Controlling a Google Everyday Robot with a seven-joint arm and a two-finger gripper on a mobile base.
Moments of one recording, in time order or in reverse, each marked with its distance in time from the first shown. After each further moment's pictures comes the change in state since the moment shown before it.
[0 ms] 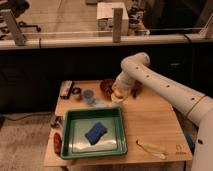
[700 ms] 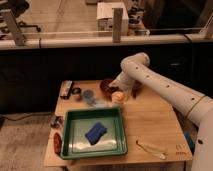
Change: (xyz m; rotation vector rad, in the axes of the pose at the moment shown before) arm -0.004 0.001 0.001 0.000 -0.009 -0.004
